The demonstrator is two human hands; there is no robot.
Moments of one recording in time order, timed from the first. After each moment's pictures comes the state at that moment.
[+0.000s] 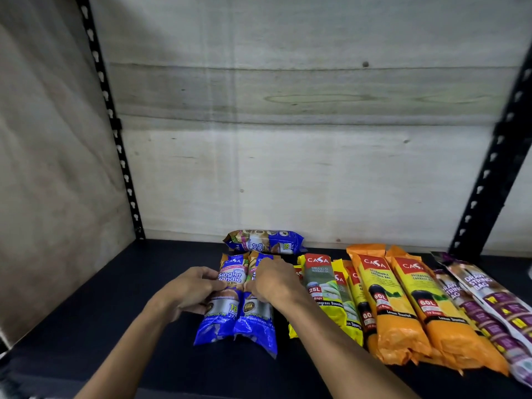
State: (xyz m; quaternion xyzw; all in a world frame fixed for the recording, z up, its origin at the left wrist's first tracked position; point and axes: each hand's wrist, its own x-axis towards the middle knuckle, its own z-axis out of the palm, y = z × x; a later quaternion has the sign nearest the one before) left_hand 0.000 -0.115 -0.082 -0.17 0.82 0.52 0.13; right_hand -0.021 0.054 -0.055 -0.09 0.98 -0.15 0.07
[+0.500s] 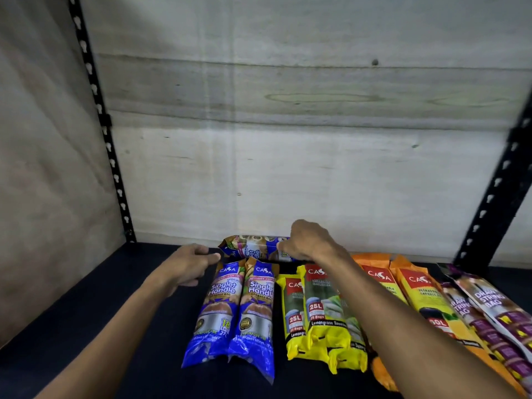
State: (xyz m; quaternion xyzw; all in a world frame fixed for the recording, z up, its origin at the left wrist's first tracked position) left_hand -0.047 -0.125 -0.059 -0.18 0.84 0.51 0.02; right_hand -0.083 0.104 0.003 -0.07 0.99 -0.14 0.04
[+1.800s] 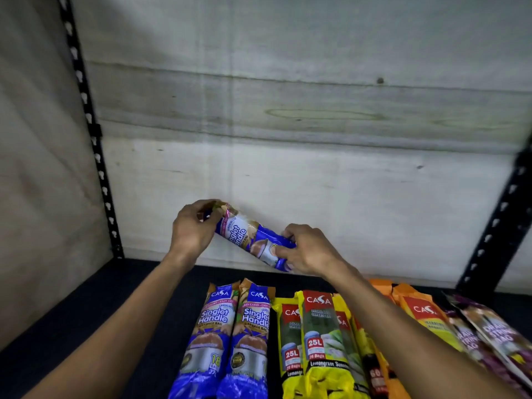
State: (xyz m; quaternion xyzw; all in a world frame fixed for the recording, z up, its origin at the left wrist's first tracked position) left_hand -0.110 -0.104 -0.005 -0.07 0.78 0.54 -0.30; right_hand -0.109 0.118 0.010 -0.15 0.96 -0.25 -0.03
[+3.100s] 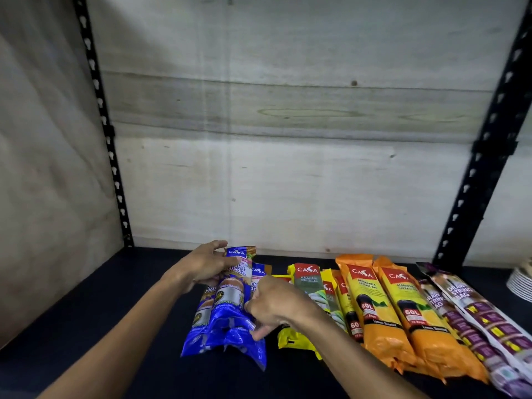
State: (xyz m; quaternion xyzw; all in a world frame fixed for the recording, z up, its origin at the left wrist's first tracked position) left_hand -0.034 -0.088 -0.039 -0.10 0.83 0.54 0.07; right_hand 0.008 0.079 -0.038 -0.06 0.92 -0.28 0.25
